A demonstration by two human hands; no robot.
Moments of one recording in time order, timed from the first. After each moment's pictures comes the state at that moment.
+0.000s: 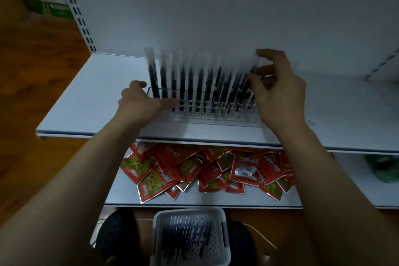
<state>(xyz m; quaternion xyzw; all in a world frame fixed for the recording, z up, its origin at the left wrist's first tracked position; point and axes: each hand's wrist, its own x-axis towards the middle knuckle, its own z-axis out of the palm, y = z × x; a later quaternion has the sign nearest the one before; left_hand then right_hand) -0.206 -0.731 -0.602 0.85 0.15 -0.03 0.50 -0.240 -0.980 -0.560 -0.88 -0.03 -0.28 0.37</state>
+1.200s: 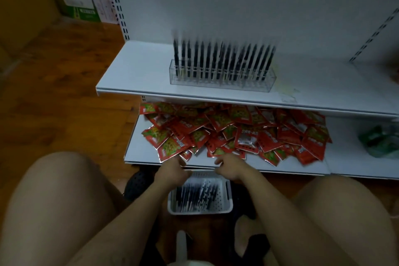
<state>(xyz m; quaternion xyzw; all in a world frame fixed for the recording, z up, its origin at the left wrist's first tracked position) -0.421 -0.751 -0.724 0.91 0.09 -0.24 0.32 -0.401 -0.944 -0.713 -0.92 0.00 0.31 0.22</state>
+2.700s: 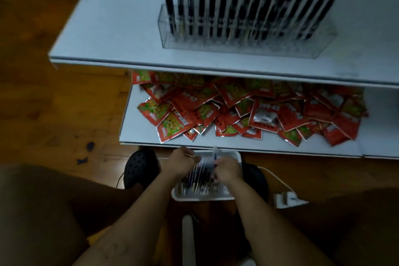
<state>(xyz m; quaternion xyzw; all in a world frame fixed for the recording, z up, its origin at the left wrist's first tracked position) -0.378 -0.758 -0.816 0.80 0.20 -0.32 0.47 -0.395 -0.912 -0.852 -0.77 0.32 0.30 0.46</state>
